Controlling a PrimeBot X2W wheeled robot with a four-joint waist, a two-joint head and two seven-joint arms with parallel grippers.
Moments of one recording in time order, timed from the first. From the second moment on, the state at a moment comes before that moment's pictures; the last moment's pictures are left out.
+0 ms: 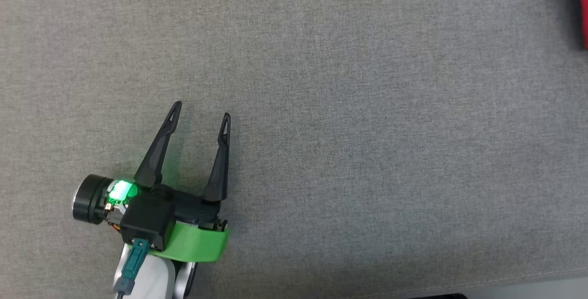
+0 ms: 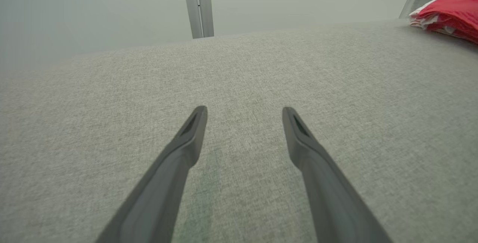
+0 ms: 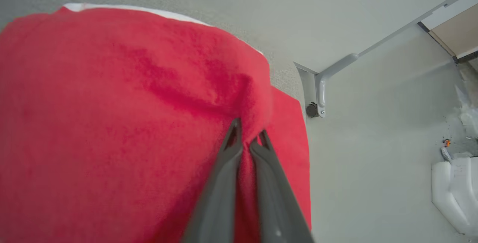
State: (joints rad) left arm -0.15 0.08 -0.23 -0.10 0.00 -0.06 -0.26; right arm -0.86 -1.15 0.62 0.51 0.79 0.13 -0.05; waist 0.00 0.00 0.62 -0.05
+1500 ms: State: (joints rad) left arm -0.16 0.07 -0.24 -0.08 -0.02 -0.05 -0.26; right arm -0.81 -0.89 0.27 0.54 0.31 0.13 0.03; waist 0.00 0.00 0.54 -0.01
